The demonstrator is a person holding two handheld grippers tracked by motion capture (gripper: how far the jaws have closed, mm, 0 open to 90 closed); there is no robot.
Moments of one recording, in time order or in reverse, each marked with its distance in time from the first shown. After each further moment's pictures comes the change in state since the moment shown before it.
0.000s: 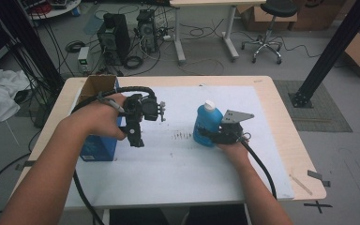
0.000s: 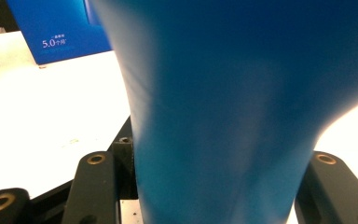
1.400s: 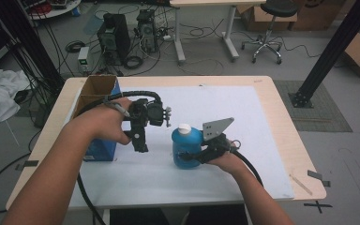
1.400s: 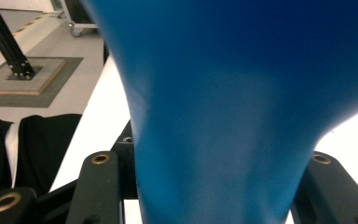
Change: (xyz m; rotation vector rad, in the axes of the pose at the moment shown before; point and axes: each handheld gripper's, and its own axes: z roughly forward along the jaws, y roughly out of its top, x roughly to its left) left arm -0.012 0.013 0.004 0.001 -0.035 0.037; right arm 0.071 0.042 0.016 0.071 0.465 -0.197
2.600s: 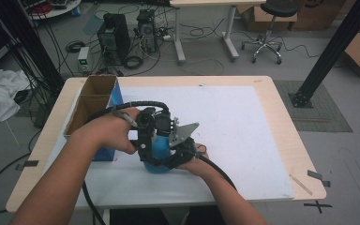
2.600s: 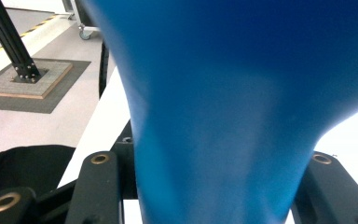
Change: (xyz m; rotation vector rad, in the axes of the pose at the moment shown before) left arm -0.019 0.018 0.008 0.011 -0.006 0.049; right arm 0.010 0.030 0.082 -0.017 0.047 -0.030
